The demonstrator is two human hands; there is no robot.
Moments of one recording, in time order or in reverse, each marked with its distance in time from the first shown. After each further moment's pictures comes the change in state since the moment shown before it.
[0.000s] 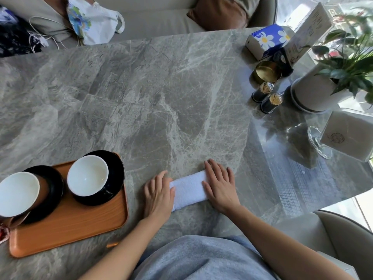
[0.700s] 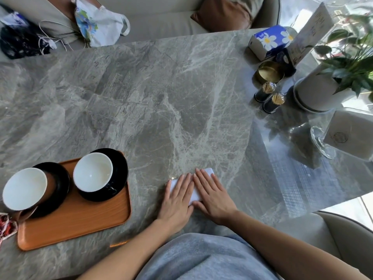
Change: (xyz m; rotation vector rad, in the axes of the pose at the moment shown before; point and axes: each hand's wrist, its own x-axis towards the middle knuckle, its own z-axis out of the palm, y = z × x) left_hand -0.019 0.026 0.011 0.354 -0.222 0.281; right_hand -0.017 -0.012 0.013 -0.179 -0.103 -0.360
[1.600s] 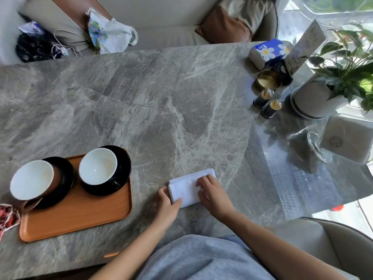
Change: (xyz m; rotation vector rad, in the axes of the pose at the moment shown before) left_hand -0.022 -0.005 -0.014 -1.411 -0.001 -0.651; right_hand -0.001 -0.015 -0.016 0.530 0.193 0.187
